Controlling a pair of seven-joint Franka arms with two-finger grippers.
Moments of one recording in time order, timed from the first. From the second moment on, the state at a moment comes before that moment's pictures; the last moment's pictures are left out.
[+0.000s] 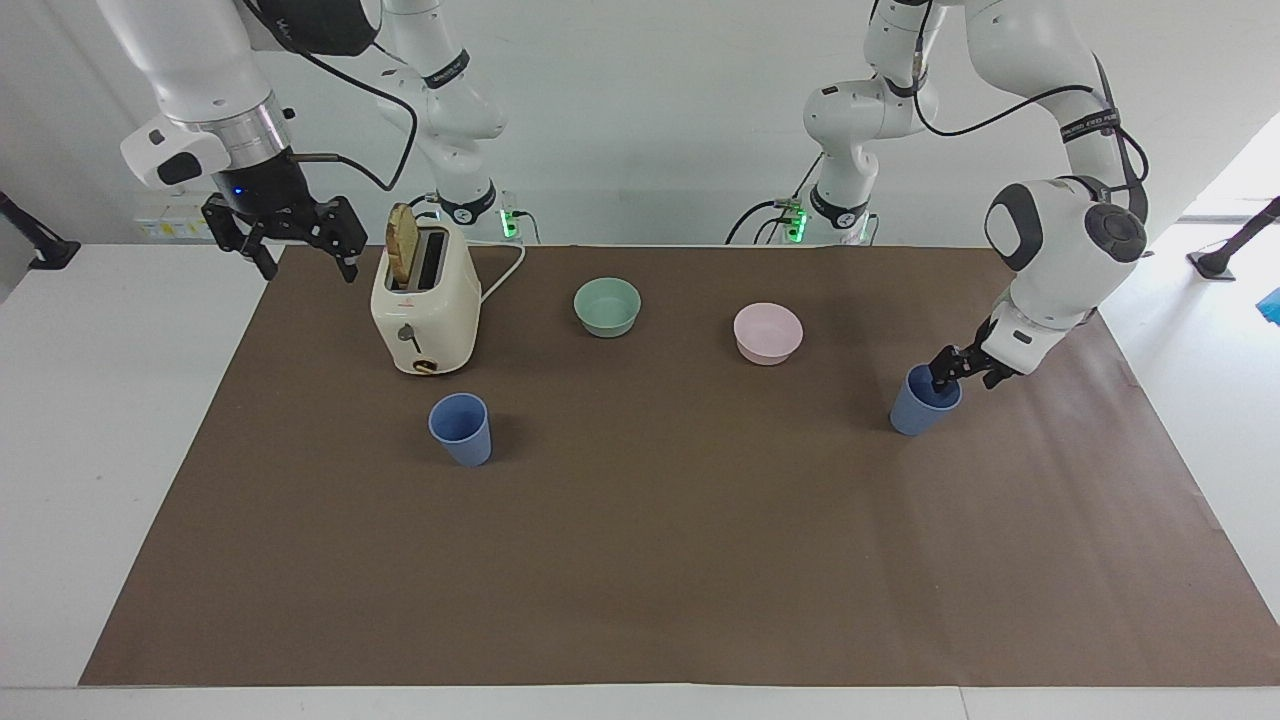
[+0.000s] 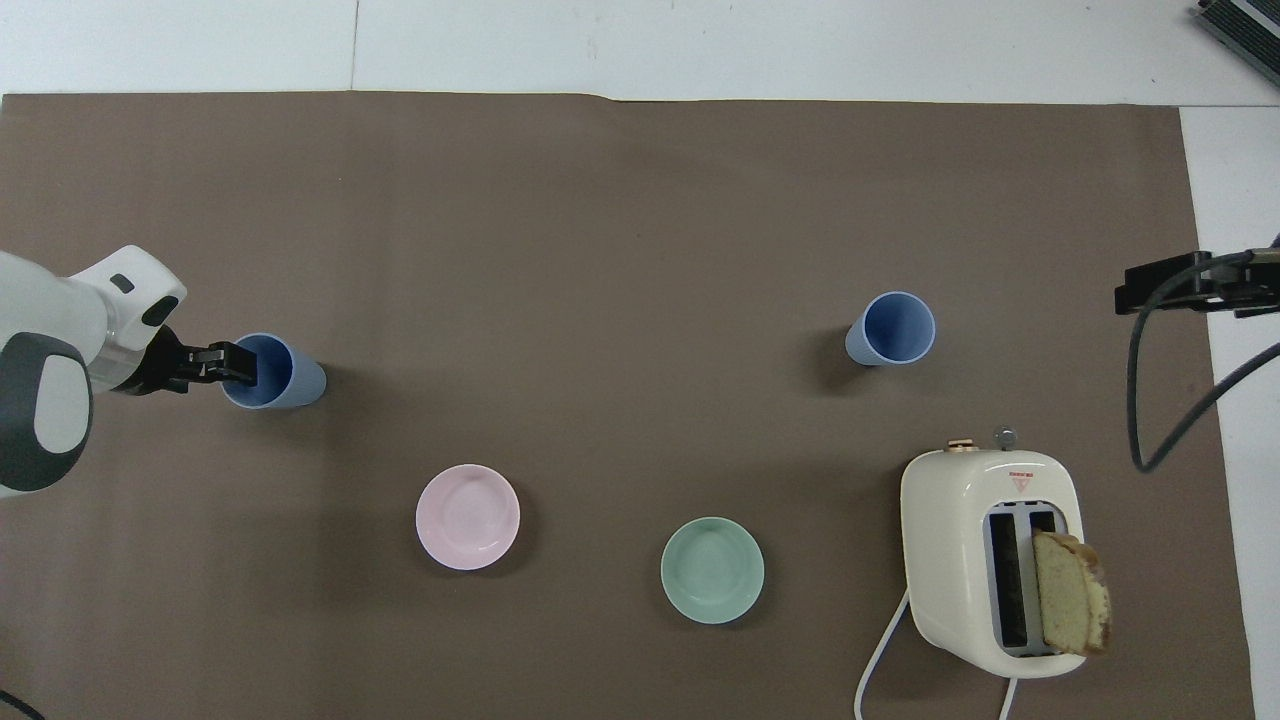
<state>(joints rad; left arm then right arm) 0.09 0.10 -0.05 -2.07 -0.04 2.11 0.03 -0.26 0.01 0.24 -1.53 -0.02 1.61 0.03</state>
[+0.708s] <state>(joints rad) 0.08 0.09 -0.07 -1.99 -0.10 2.06 0.02 -0.26 0.01 0.24 -1.53 -0.02 1.61 0.03</state>
